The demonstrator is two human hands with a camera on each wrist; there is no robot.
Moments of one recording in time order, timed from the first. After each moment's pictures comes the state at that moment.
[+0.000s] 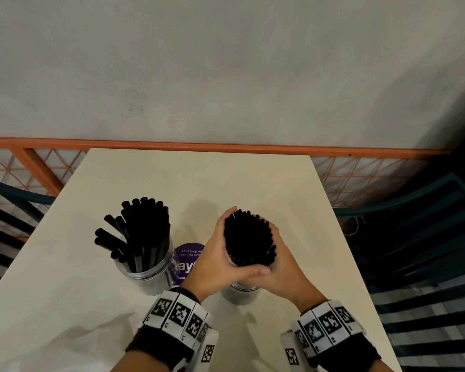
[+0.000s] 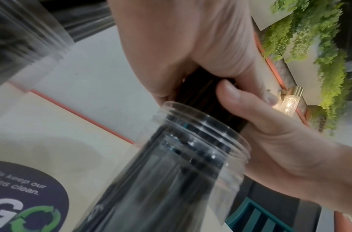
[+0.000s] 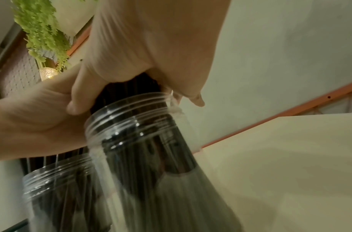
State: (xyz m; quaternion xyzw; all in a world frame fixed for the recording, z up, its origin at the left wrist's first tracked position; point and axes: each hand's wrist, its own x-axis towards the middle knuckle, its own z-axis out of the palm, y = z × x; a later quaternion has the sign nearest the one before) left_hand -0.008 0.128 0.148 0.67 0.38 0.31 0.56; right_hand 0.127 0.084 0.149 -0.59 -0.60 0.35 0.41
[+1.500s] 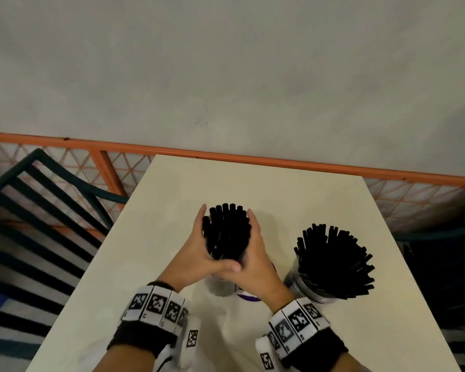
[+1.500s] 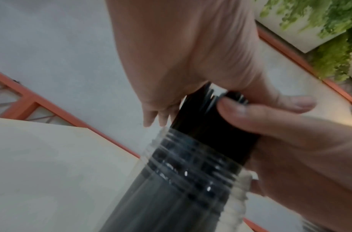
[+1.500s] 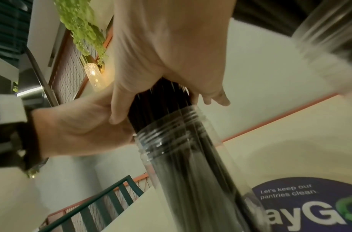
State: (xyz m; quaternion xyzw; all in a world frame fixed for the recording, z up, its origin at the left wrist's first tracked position) left_hand -0.171 0.166 0.170 0.64 0.47 0.27 0.54; right_hand -0.036 0.139 0.143 -0.55 -0.61 0.36 0.43
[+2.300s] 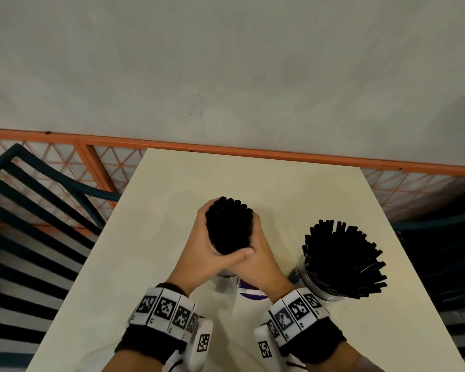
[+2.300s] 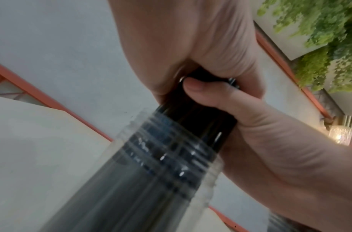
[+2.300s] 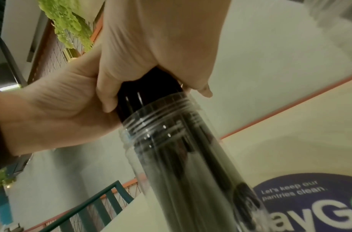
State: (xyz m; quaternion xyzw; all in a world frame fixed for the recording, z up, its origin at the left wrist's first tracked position) left_hand -0.165 0.176 0.157 0.65 0.41 0.41 0.49; right_hand -0.041 0.157 0.142 -0.56 -0.57 0.39 0.45
